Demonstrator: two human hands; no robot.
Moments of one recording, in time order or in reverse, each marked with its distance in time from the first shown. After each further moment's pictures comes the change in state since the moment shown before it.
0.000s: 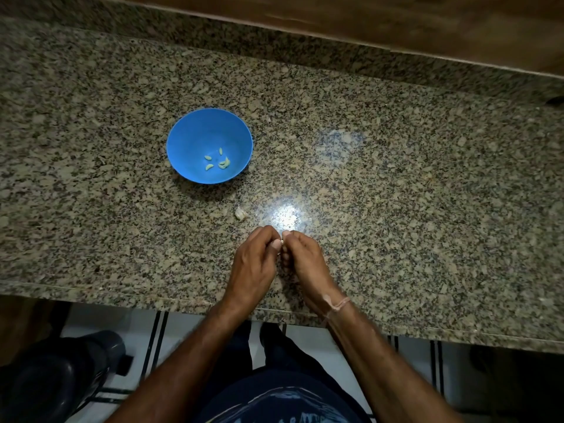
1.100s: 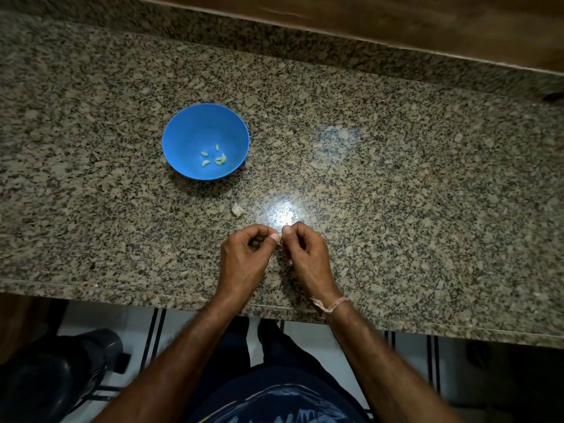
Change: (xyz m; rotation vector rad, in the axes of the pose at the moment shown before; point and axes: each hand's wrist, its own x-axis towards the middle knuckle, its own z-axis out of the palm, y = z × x) left_hand 0.000 0.012 -0.012 -0.223 0.063 -0.296; right_hand 0.000 0.004 -0.005 -0.170 0.125 -0.235
